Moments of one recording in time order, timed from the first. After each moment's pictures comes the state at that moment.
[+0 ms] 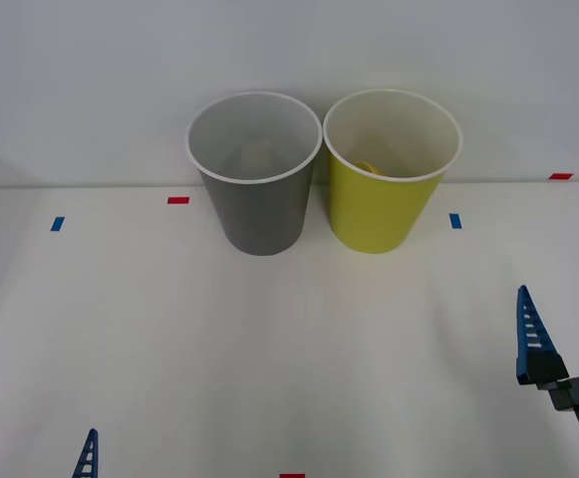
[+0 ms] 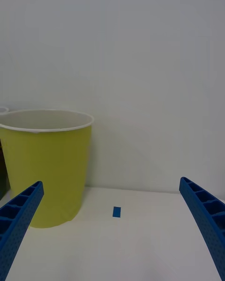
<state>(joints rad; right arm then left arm) 0.79 -0.33 0.00 -2.18 0.00 -0.49 1.33 1.19 0.41 -0.21 -2.17 0.14 -0.72 -1.62</state>
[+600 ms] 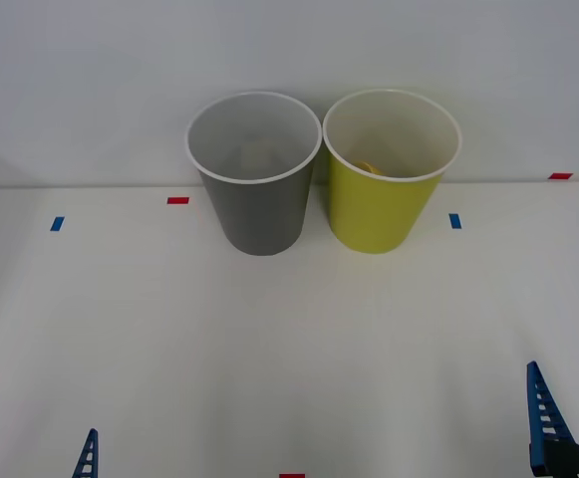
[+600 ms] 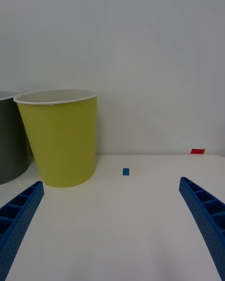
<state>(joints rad) 1.04 -0.34 0.07 -2.18 -0.06 -0.62 1.32 1.19 0.41 -0.21 -2.17 0.14 -0.72 -1.62</state>
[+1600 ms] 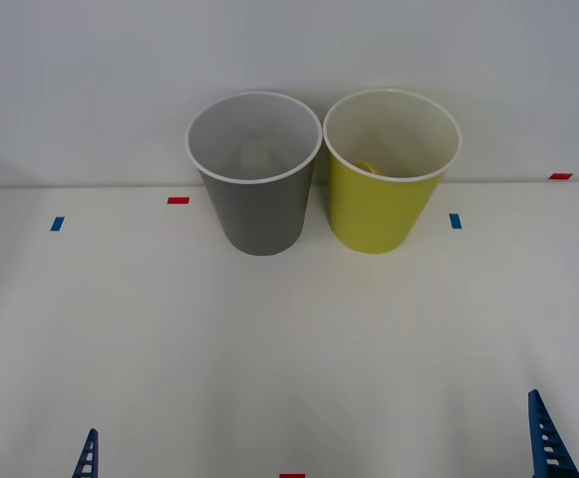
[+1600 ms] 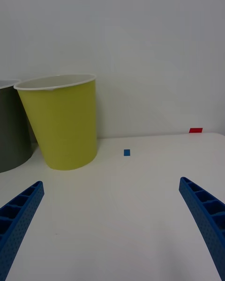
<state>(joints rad) 1.10 -0.35 0.09 -2.18 -0.07 -0.63 1.31 1.19 0.41 -0.21 -2.17 0.14 -0.72 -1.62</state>
